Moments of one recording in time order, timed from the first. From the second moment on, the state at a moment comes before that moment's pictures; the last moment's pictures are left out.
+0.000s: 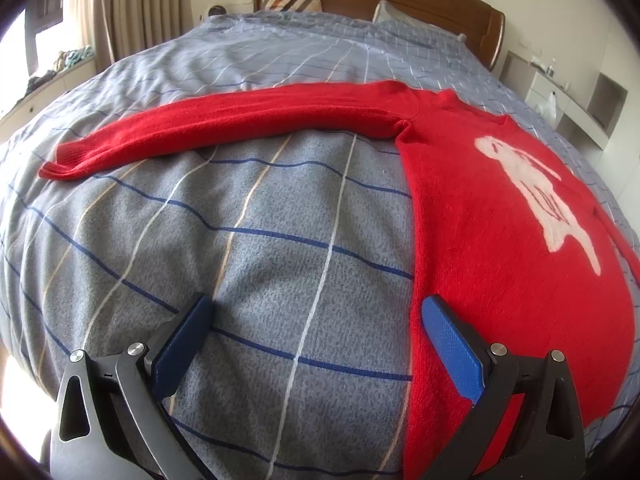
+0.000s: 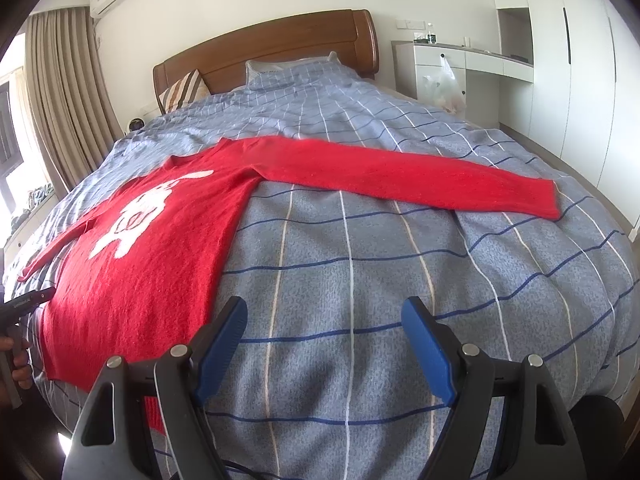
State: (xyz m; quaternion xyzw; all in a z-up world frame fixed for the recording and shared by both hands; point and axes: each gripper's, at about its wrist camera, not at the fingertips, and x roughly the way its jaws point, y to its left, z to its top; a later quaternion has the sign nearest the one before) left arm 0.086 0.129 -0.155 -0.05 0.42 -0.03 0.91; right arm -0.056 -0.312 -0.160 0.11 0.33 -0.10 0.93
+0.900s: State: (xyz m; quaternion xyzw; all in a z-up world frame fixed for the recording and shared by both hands) left arm 0.074 0.131 -0.136 -0.05 0.37 -0.01 0.93; right arm -0.054 -0.310 -0.164 0.11 0.33 -0.09 0.93
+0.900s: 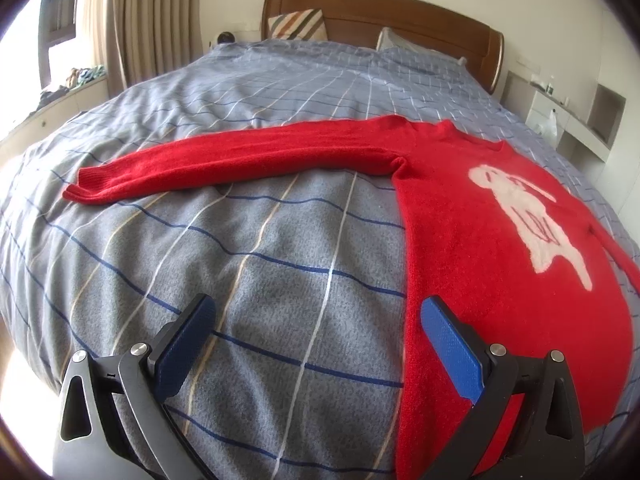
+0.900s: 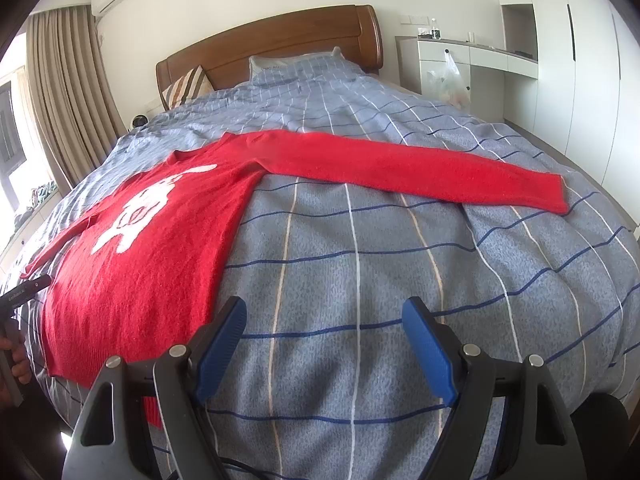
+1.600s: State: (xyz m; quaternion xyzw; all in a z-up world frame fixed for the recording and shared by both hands) left arm 0.071 0.145 -0.131 -0.07 0.35 0.01 0.93; right arm -0.053 -0.309 -0.164 0.11 0.33 -0.09 0.93
